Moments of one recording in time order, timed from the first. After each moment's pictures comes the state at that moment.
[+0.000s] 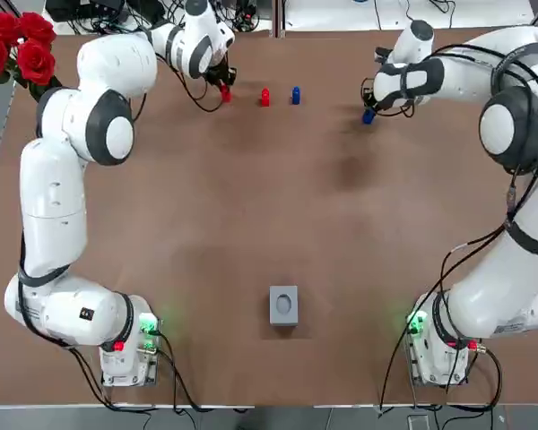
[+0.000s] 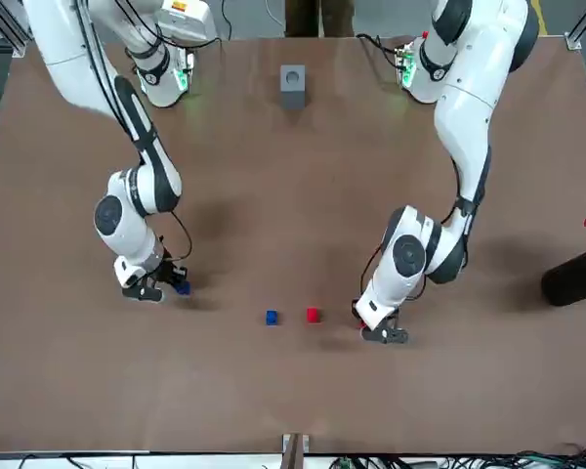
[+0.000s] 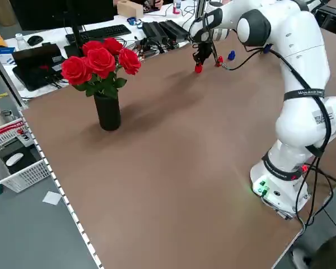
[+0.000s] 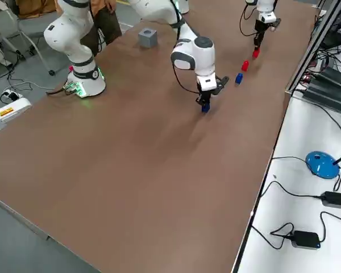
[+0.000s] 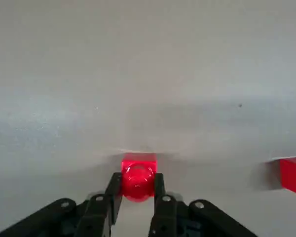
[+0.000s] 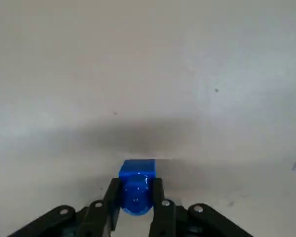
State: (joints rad) left arm -0.26 0.84 -0.21 -1.41 0.21 2.41 -0.44; right arm 0.13 0.52 0.08 -1.98 0.09 2.63 0.27
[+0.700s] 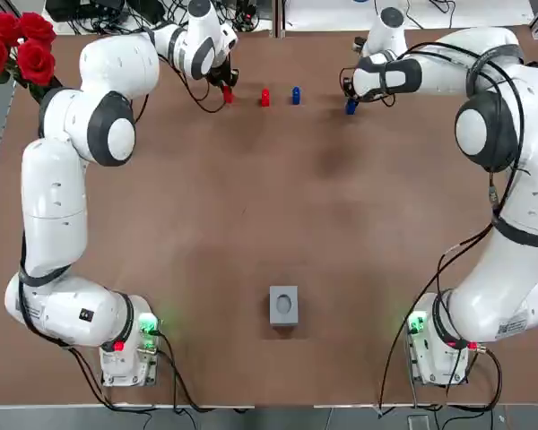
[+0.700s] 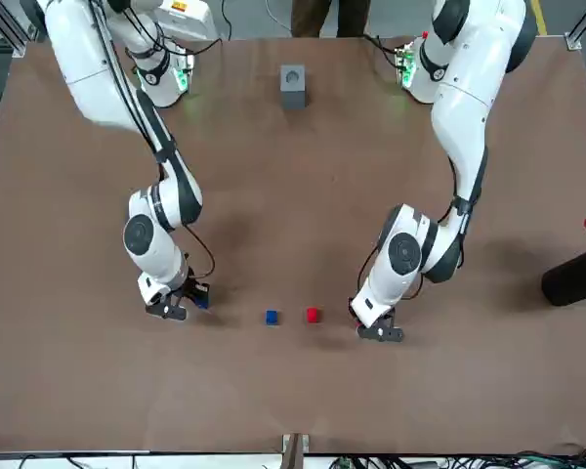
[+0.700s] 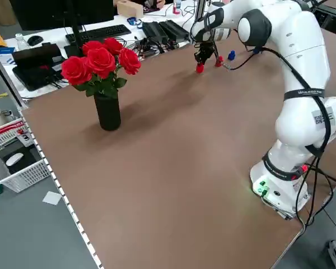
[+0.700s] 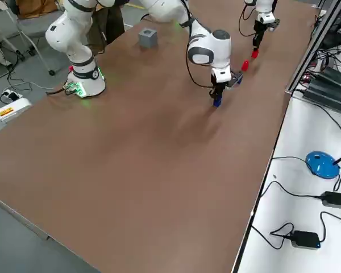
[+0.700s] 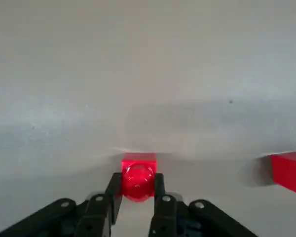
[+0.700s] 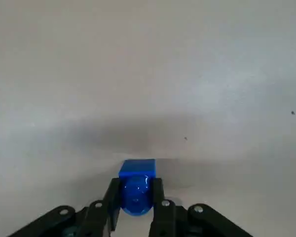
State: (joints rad) left arm -0.28 0.84 -0.20 -1.41 0.21 2.41 -0.45; right arm 0.22 0.65 0.10 -1.74 -0.05 2.52 0.51
